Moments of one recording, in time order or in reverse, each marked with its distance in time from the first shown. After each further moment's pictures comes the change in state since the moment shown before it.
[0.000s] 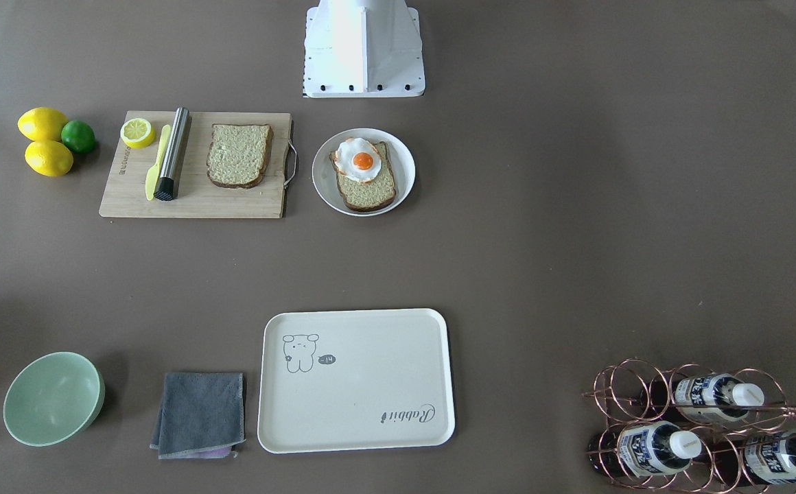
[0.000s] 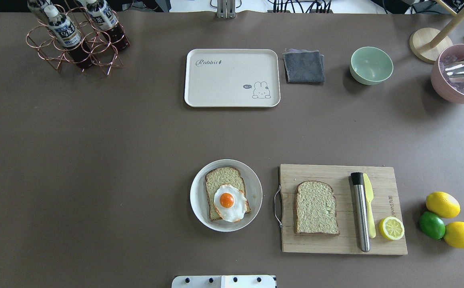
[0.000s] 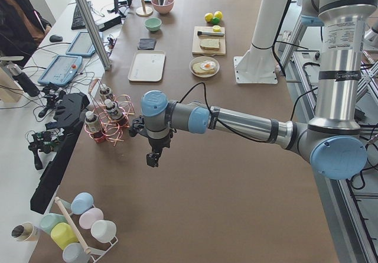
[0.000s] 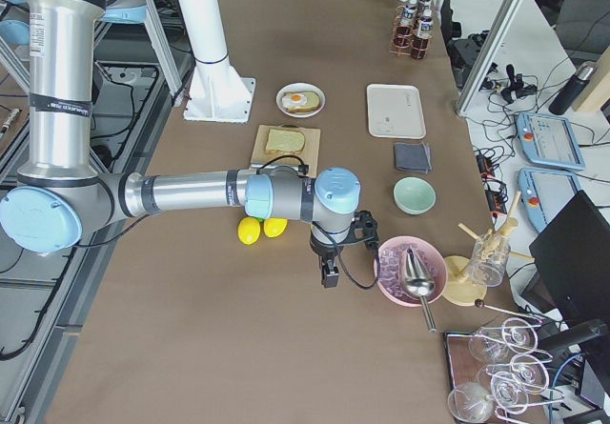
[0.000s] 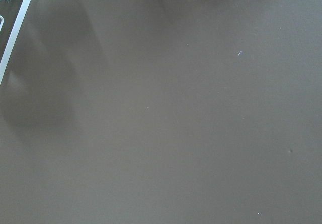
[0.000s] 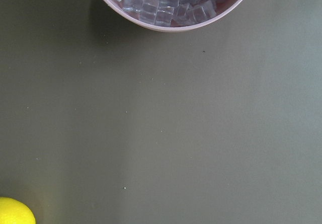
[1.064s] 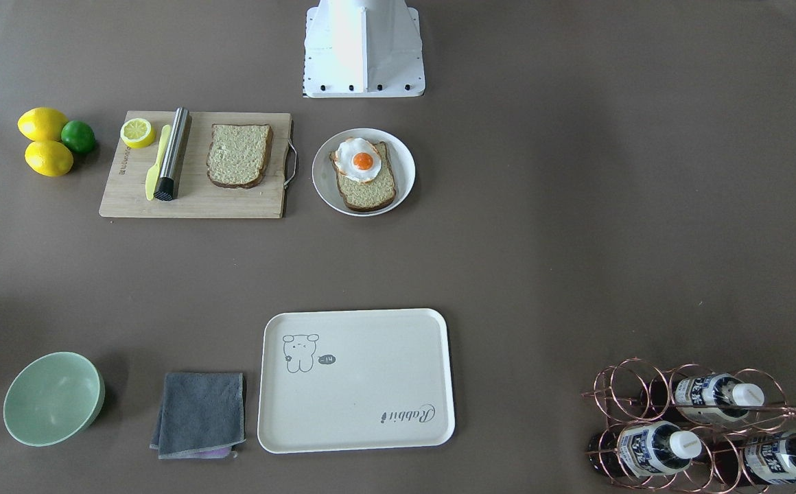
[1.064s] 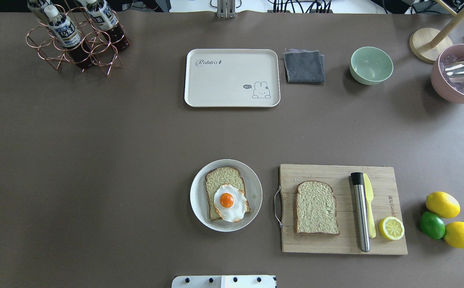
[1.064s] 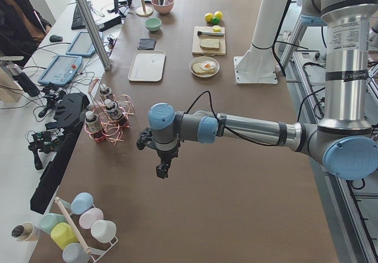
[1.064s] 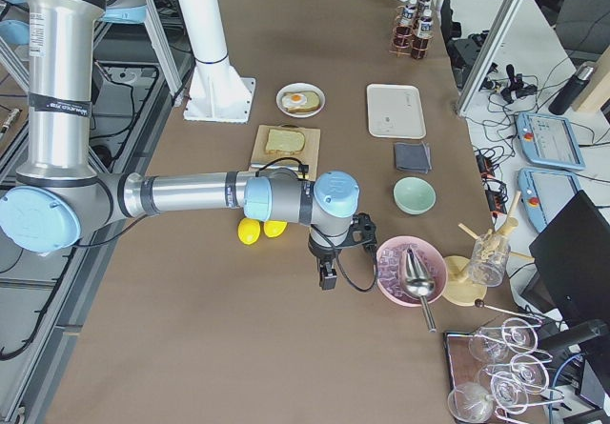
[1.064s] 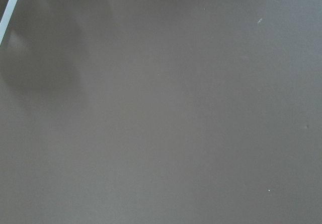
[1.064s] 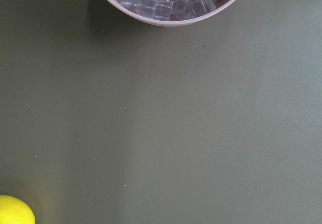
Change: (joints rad) left arm -0.009 0.066 0.007 -0.002 0.000 0.002; right arm 0.000 -0.005 -0.008 0.000 0.006 -0.003
